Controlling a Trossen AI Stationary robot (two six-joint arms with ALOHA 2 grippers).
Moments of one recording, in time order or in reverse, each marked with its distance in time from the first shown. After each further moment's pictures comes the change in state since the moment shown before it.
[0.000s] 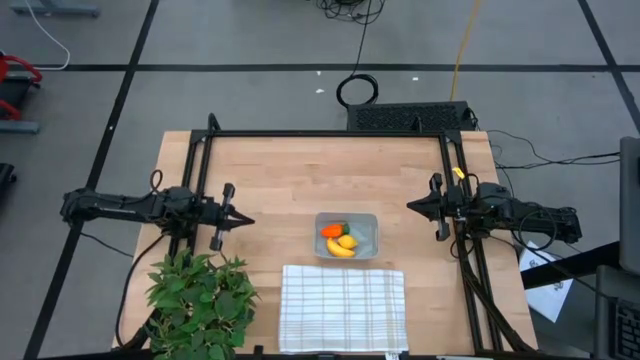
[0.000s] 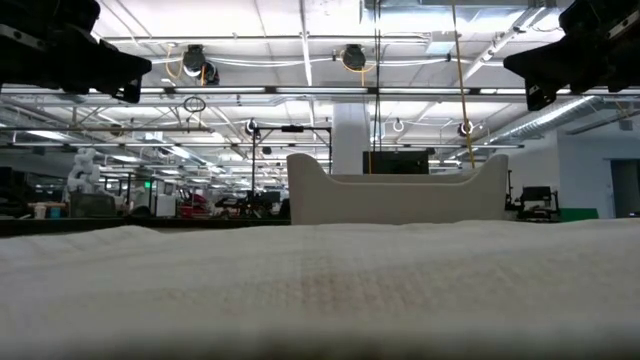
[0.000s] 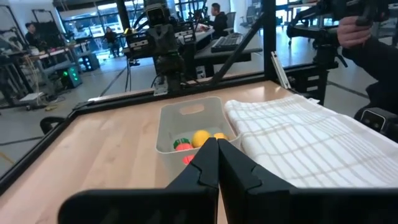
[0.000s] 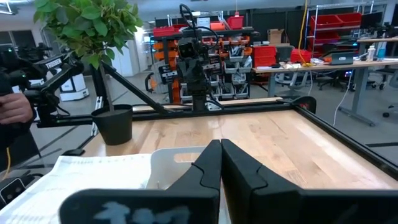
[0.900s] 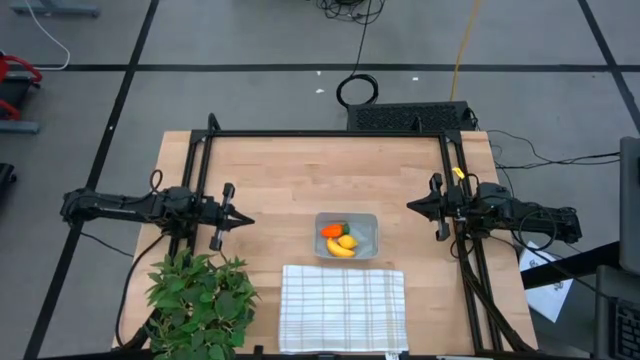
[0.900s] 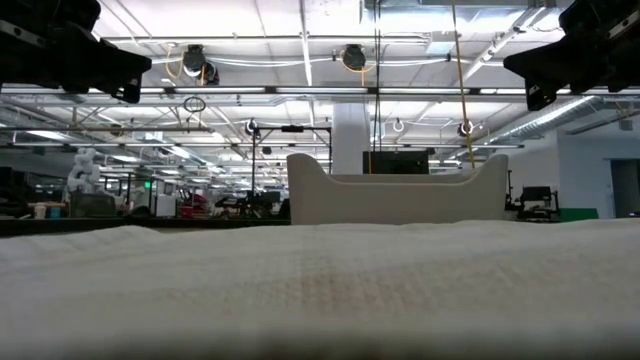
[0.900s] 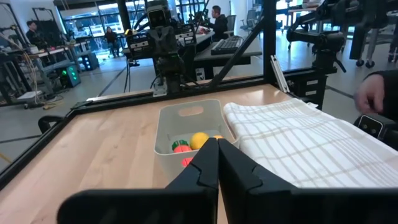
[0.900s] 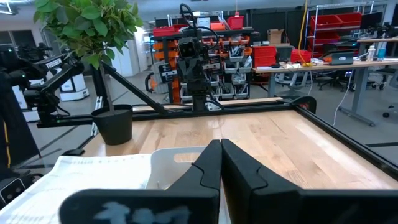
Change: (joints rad) left arm 0.000 0.000 0.000 0.010 -0.001 -0.023; right arm 0.000 0.000 0.000 0.000 0.001 0.000
